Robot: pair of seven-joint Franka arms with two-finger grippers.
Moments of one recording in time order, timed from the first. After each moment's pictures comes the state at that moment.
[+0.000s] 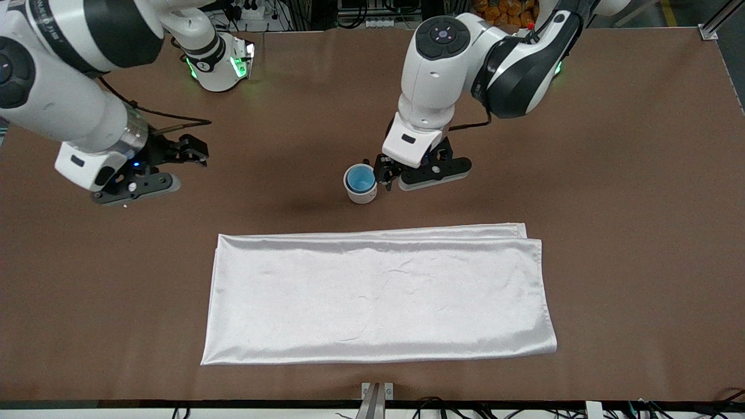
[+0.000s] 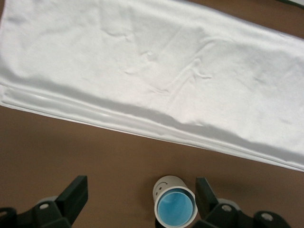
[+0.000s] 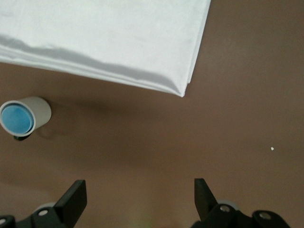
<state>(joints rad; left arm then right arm) -0.54 0.34 -0.21 -1.50 0.13 1.99 -1.04 0.18 0.16 0.12 -1.49 0.02 1.48 0.05</state>
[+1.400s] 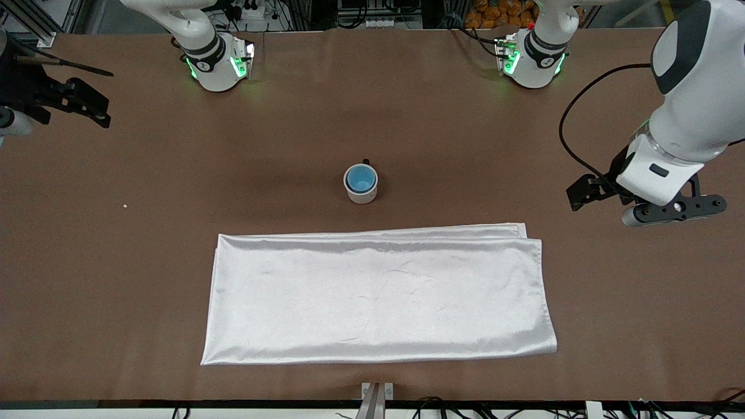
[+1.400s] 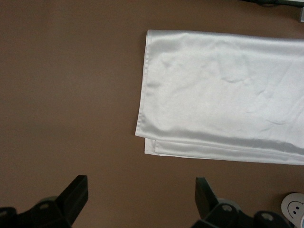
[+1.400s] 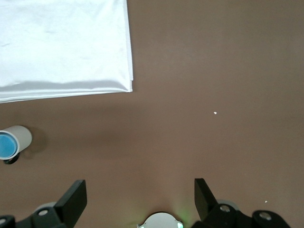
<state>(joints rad) -0.03 0.19 -0.21 -1.49 0.08 1.74 -0.35 0.03 0.07 0.12 -1.26 -0.05 1.25 0.18</state>
